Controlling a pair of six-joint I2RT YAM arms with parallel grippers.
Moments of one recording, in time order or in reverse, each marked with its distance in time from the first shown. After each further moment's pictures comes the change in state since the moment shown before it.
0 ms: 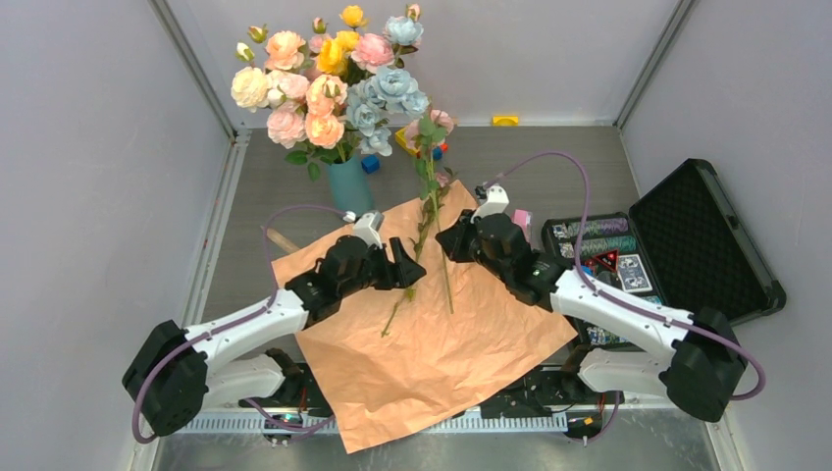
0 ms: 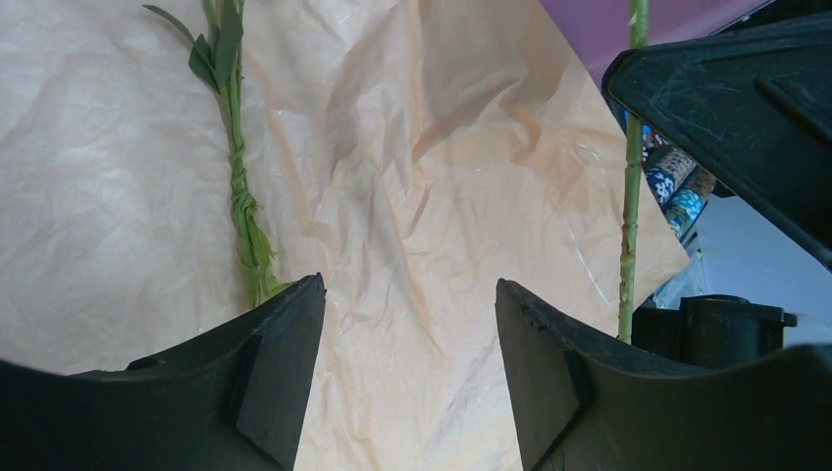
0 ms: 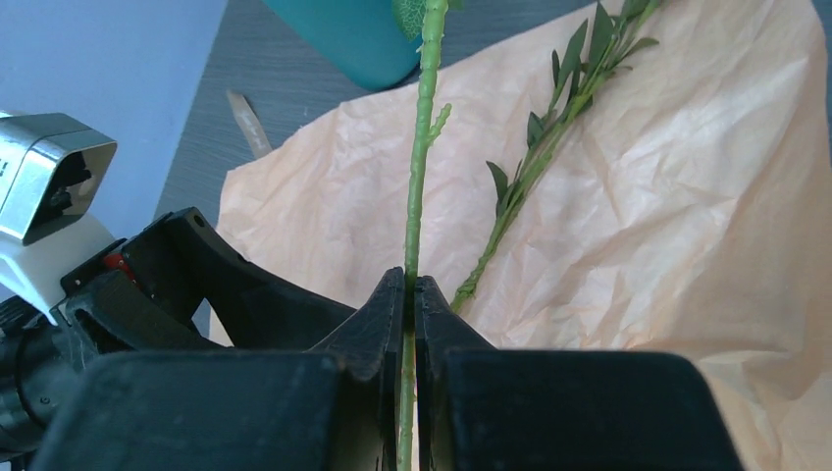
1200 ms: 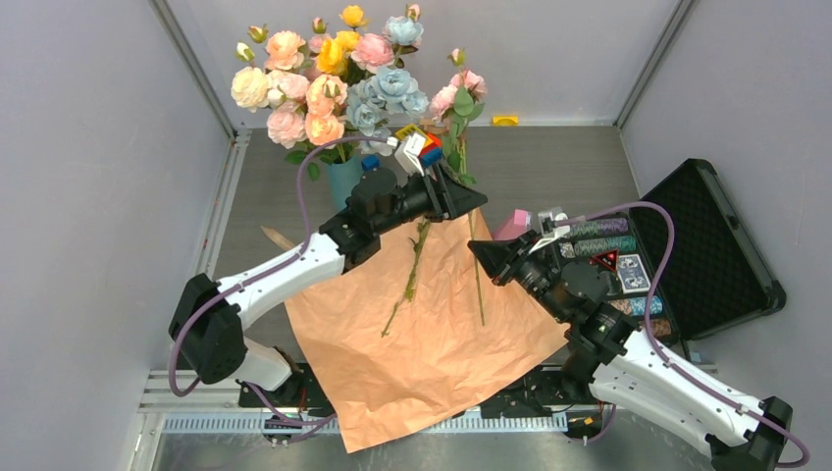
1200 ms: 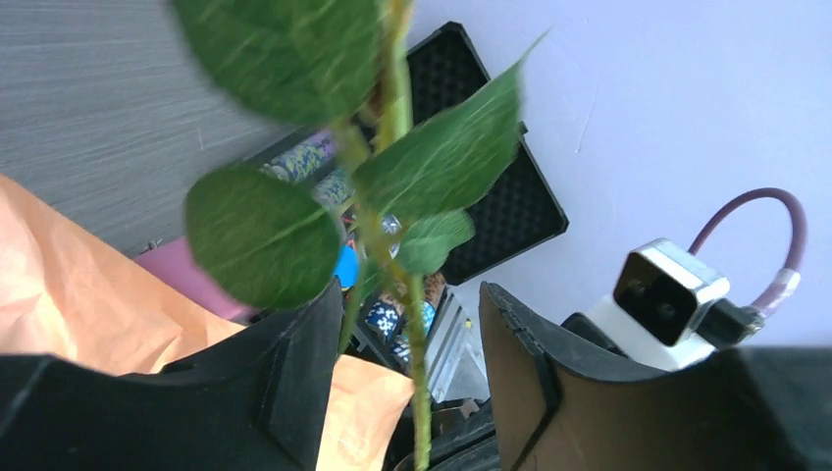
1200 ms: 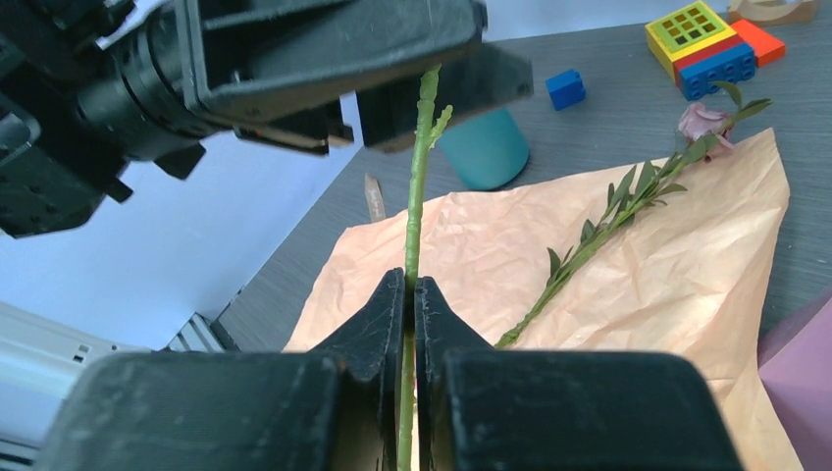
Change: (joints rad) left arm -0.033 0.317 0.558 0.185 0.185 -0.137; right arm -0.001 -0.606 -0.301 0.166 -0.066 -0.142
